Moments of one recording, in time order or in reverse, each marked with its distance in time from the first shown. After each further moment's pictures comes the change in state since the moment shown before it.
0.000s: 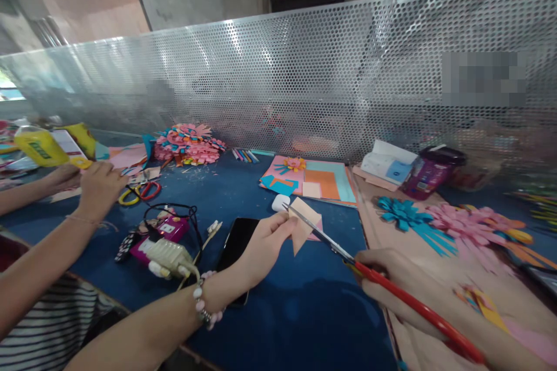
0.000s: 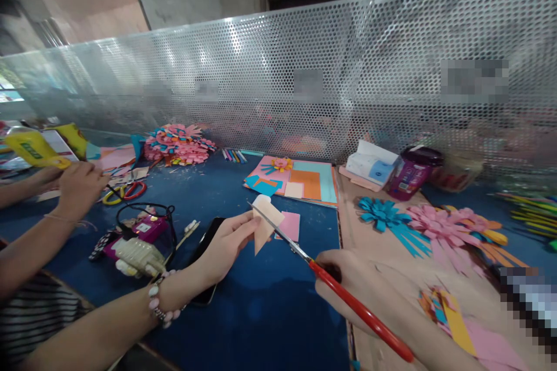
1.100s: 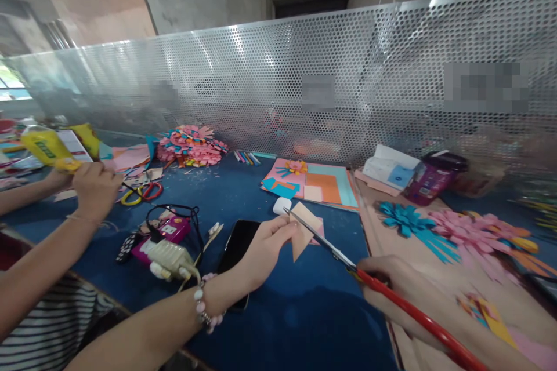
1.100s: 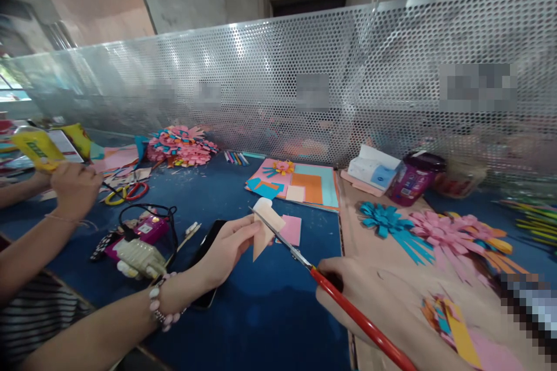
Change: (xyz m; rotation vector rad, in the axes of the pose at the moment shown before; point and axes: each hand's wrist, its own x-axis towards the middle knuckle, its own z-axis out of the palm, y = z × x) left_hand 0.001 0.002 0.001 -0.090 -0.066 -0.018; right_hand -0.007 -0.015 -0.003 -0.057 0.066 0.058
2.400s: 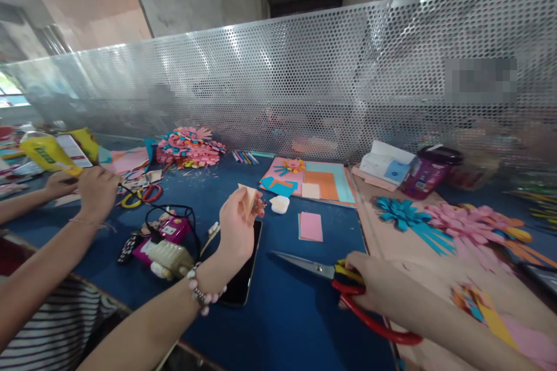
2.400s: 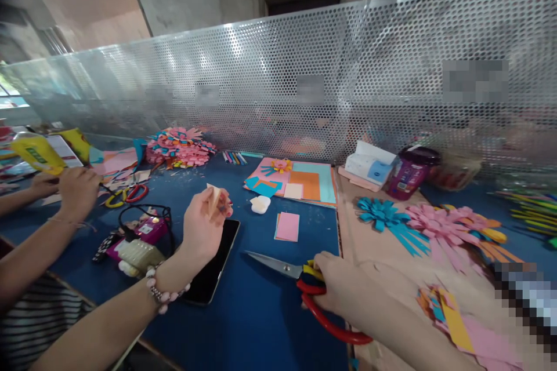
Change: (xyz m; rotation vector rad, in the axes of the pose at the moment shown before) left_hand 0.017 0.025 -0.020 -0.378 0.526 0.249; right_hand 0.021 0.033 0.031 -0.061 -0.041 -0.066
